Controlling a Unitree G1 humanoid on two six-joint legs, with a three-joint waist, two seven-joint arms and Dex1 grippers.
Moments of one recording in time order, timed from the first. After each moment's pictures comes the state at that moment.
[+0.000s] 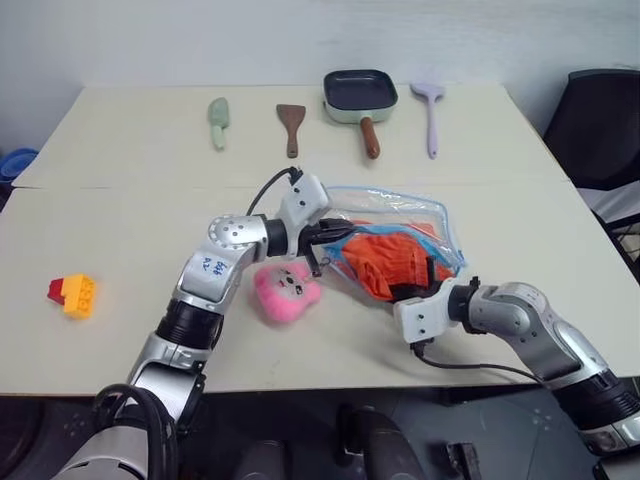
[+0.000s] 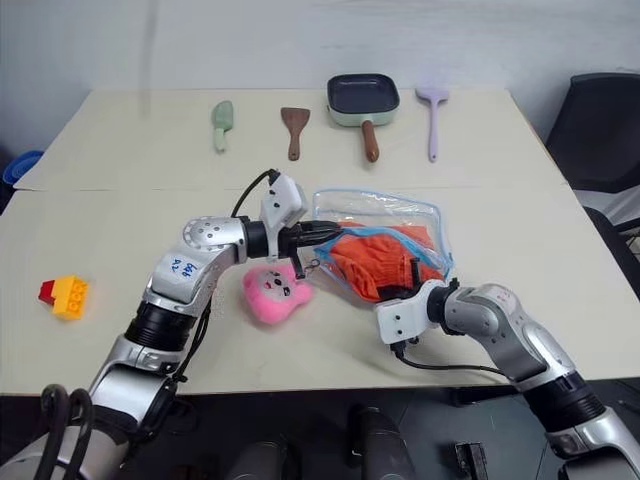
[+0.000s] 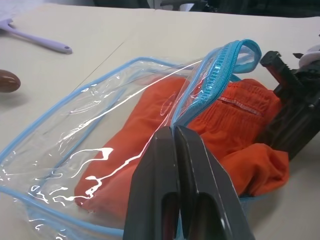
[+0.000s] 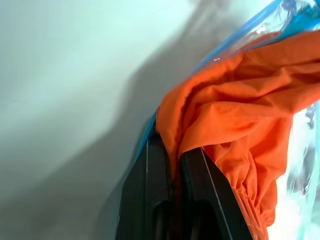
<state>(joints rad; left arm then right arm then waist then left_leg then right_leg) -0.77 0.34 -0.21 0.14 -0.16 0.43 -0.78 -0.34 -0.81 0.30 -0.10 -0.40 -0.33 0.80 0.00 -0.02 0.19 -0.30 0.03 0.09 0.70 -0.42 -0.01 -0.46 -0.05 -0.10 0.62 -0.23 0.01</state>
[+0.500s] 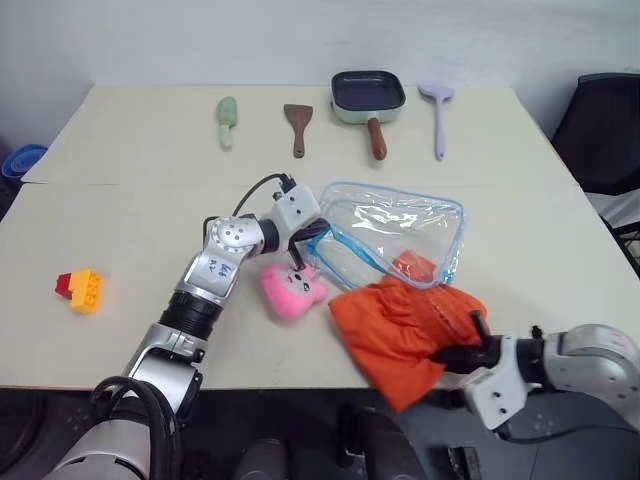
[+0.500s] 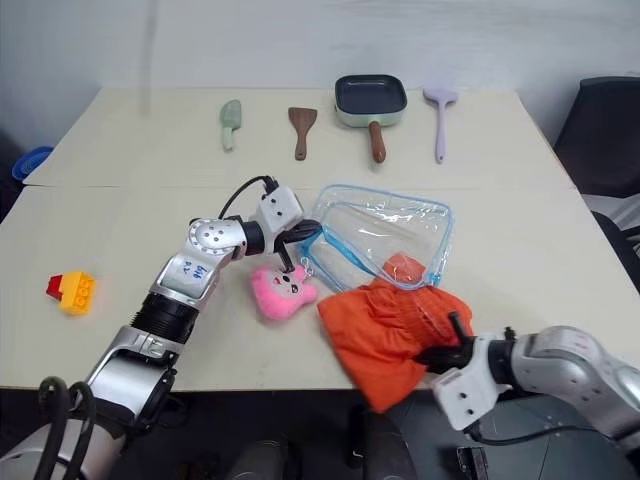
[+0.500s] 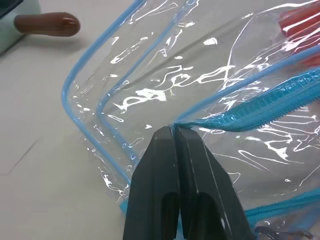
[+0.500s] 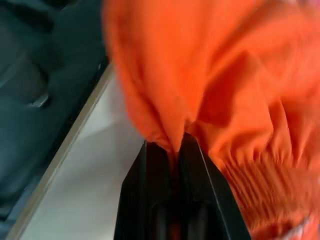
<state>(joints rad) -0.81 0.37 -0.24 0.37 0.02 0.22 -0.67 0.12 -1.18 0.03 -0.24 -0.20 -0.58 0.88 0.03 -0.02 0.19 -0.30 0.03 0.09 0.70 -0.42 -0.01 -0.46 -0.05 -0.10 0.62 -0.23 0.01</state>
